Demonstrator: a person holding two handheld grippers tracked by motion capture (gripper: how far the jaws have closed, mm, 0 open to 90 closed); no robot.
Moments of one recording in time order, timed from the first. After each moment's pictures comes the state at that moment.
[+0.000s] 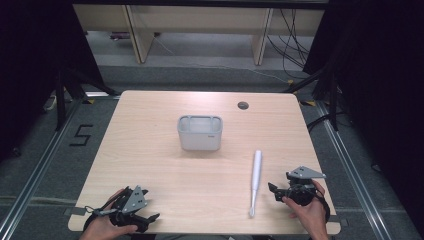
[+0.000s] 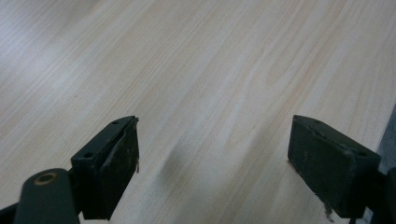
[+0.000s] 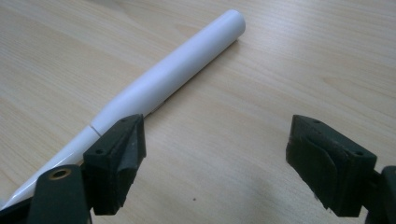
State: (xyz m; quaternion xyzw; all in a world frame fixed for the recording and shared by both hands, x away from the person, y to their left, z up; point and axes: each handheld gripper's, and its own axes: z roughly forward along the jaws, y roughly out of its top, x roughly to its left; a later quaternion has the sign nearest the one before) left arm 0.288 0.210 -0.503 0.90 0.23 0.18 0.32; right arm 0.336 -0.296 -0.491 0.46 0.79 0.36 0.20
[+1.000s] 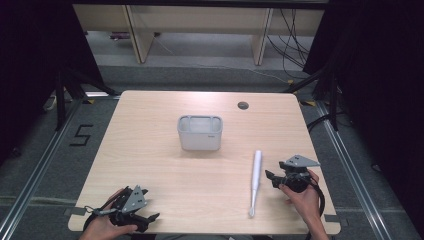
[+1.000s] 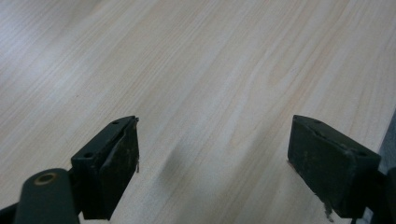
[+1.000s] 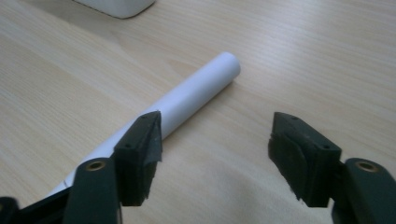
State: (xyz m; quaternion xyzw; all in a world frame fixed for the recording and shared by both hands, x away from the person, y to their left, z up) left arm 0.289 0.211 -0.502 0.90 0.23 0.18 0.32; right arm 0.368 -0.288 -0.485 0.44 0.79 0.38 0.21
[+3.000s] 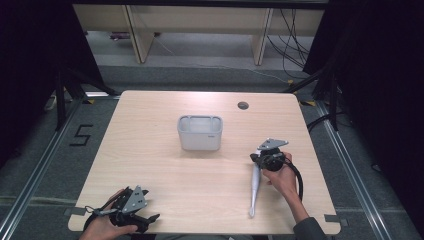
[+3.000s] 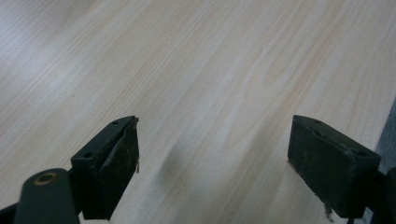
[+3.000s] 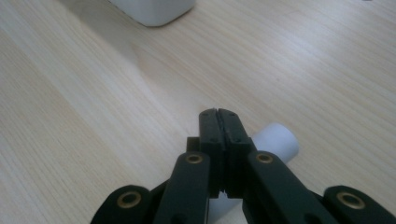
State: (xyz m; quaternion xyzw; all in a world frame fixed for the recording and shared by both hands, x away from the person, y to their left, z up) left arm 0.288 0.210 -0.503 0.90 0.23 0.17 0.32; right arm 0.428 -0.234 -0.487 0.38 0.84 0.34 0.18
